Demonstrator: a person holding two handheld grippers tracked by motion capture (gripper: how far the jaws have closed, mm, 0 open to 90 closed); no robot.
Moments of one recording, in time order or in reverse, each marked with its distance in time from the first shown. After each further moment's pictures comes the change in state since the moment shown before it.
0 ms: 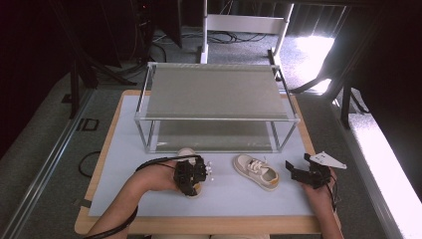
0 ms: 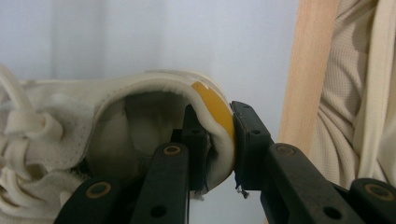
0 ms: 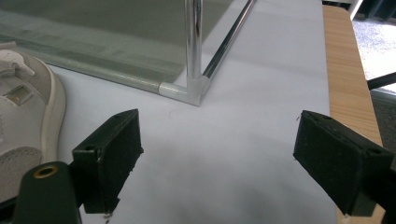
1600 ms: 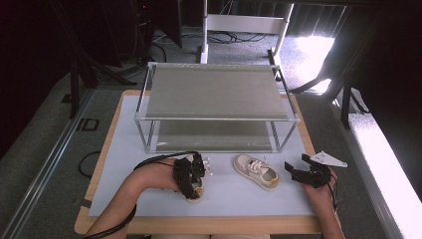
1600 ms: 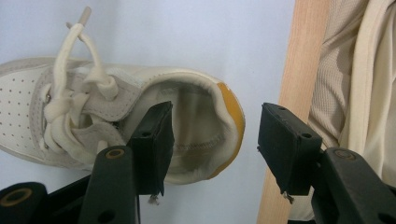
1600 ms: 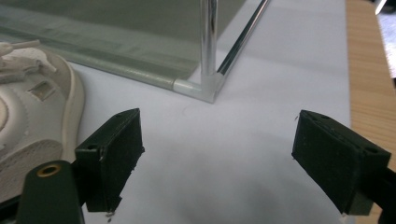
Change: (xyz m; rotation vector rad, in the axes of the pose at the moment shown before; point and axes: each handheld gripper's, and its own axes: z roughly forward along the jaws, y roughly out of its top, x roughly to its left) left arm 0.004 -0.008 -0.006 -0.082 -0.032 -0.093; right arm -0.003 0.001 0.000 0.022 0.076 0.008
